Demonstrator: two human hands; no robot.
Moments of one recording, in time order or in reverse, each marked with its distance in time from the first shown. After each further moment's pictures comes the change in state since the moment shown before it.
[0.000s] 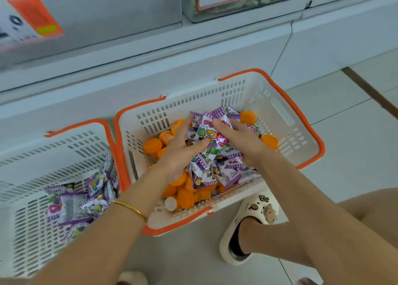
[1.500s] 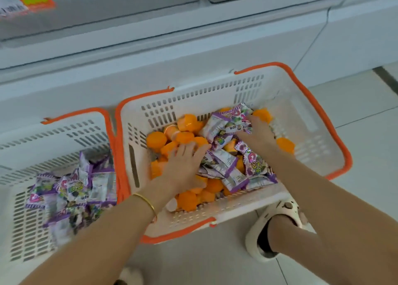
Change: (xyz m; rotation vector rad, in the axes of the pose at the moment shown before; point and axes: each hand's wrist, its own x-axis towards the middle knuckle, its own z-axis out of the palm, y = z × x) left_hand 0.026 -0.073 -0.023 1.518 -0.125 0.200; right_hand 0.088 0.055 -0.038 -0.813 0.242 0.017
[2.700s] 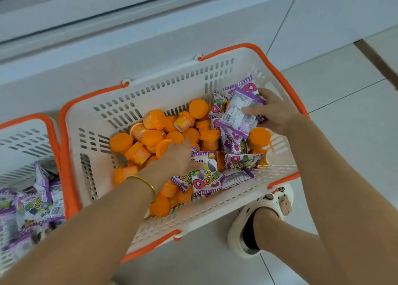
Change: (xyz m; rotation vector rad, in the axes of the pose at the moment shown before) left_hand 0.086 0.042 0.012 -0.206 -0.350 -0.117; right_hand 0.045 0.071 -0.076 0.815 -0.197 0.173
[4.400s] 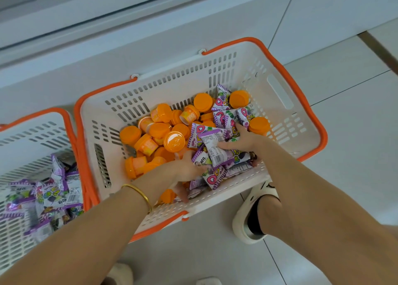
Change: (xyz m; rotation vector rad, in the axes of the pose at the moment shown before) left_hand -0.041 0.005 0.023 -0.805 -0.341 -0.378; right_hand -0.012 0.068 0.054 -0.671 -0.175 0.269
